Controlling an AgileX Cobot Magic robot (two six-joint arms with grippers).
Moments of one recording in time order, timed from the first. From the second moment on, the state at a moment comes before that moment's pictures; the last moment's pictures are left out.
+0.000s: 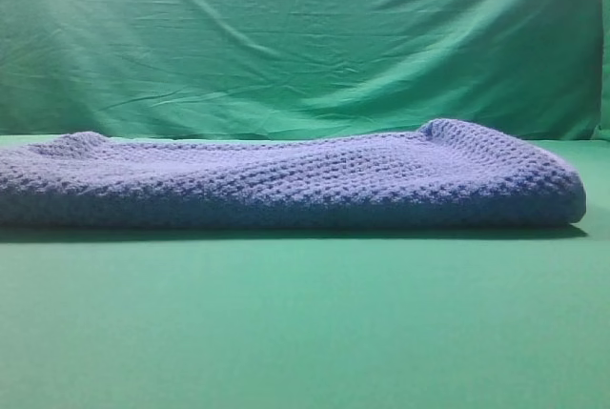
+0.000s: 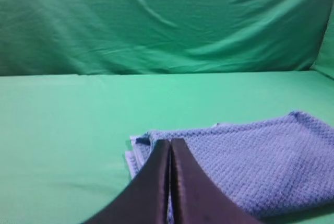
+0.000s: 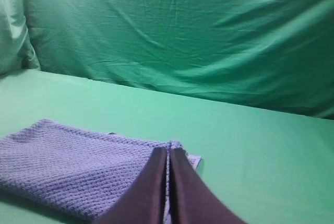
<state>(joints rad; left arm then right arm) -0.16 0.06 -0.26 -0.31 0.39 0.17 0.43 0.00 -0.30 0.03 0.45 -0.10</state>
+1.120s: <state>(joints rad) -0.16 0.13 -0.02 -0.24 0.32 0.17 0.43 0.03 -0.02 0.08 0.22 -0.10</state>
